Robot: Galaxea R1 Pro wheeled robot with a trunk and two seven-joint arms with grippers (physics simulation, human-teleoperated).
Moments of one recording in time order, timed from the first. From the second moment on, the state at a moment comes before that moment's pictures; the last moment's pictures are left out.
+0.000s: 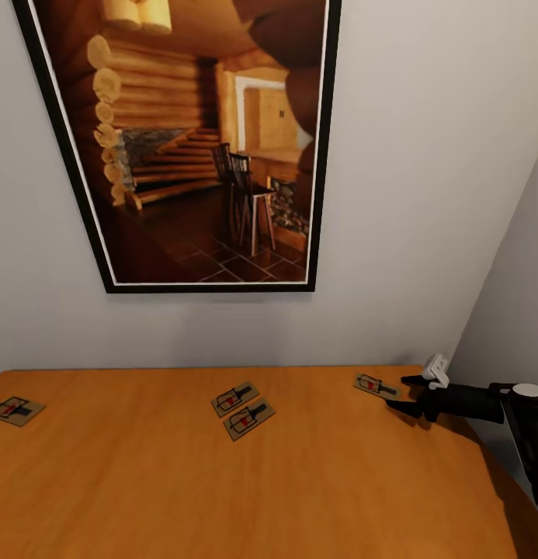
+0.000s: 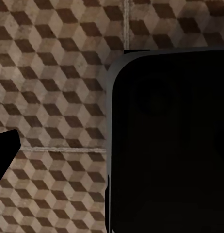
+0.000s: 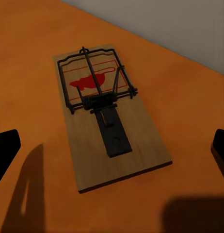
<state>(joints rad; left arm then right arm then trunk) 0.00 0.04 0.00 0.07 0.00 -0.37 0.07 -0.56 -0.33 -0.33 -1.20 0.38 0.39 1.35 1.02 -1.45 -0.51</state>
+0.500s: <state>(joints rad) 0.00 0.04 0.00 0.07 0.00 -0.37 0.07 -0.56 -0.33 -0.33 -1.20 0.38 0.39 1.35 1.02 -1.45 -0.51</state>
